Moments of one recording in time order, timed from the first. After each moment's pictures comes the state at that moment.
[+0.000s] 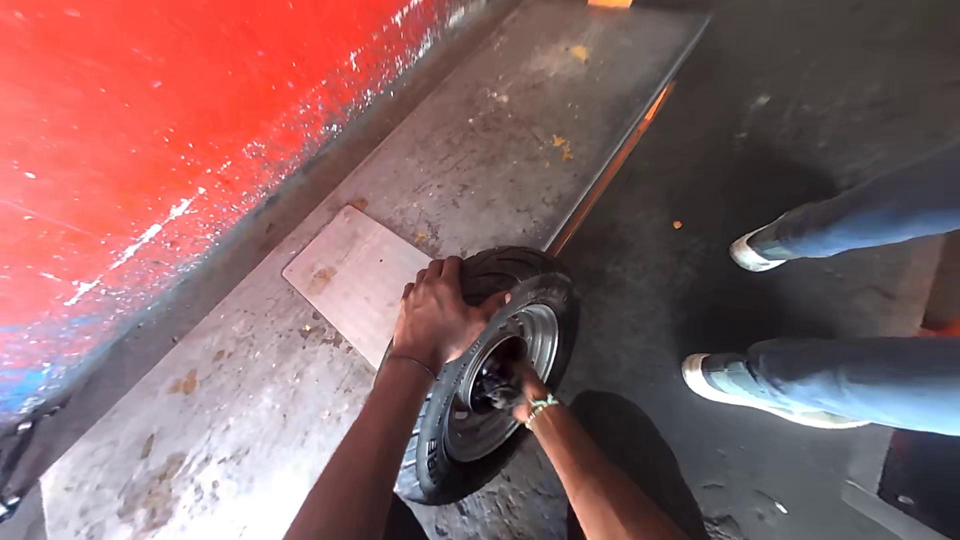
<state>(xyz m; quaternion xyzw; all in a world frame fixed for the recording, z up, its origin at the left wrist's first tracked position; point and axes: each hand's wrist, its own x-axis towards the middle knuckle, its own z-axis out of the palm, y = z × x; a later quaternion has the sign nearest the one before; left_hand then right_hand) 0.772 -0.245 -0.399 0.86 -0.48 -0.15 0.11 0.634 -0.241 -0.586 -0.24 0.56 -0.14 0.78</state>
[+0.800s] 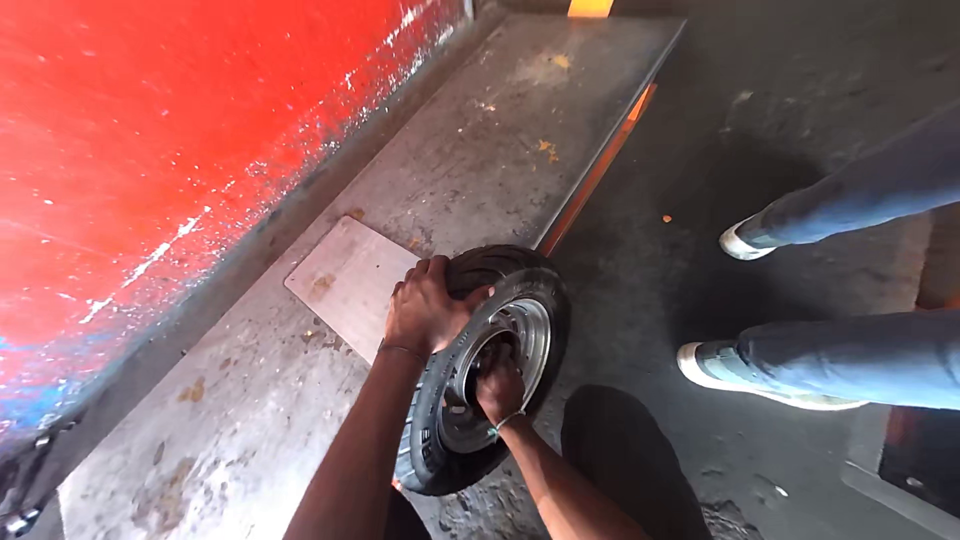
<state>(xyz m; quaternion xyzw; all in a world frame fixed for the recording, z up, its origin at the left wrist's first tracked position) 0.774 -0.249 -0.398 0.86 -0.48 -0.16 0.09 0.664 -0.225 -0.580 -0.68 0.60 -0.06 0.42</state>
